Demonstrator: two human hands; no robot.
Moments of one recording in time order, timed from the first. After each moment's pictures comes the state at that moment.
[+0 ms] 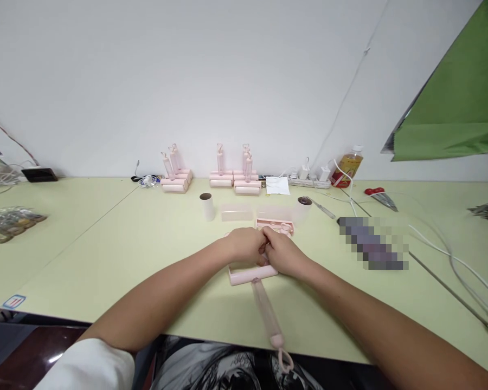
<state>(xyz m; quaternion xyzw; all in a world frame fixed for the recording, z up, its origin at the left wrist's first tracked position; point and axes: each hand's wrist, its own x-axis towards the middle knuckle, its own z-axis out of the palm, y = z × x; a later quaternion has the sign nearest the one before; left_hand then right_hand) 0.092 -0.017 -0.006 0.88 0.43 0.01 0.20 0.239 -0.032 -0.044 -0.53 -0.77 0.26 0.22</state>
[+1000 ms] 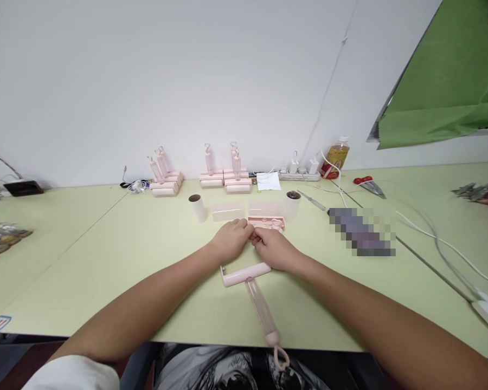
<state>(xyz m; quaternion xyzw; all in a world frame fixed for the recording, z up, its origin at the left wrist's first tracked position) 0.074 0.001 -0.042 0.92 0.37 0.09 -0.04 0.239 -0.027 -0.050 -0.53 -0.79 0.23 0.22</state>
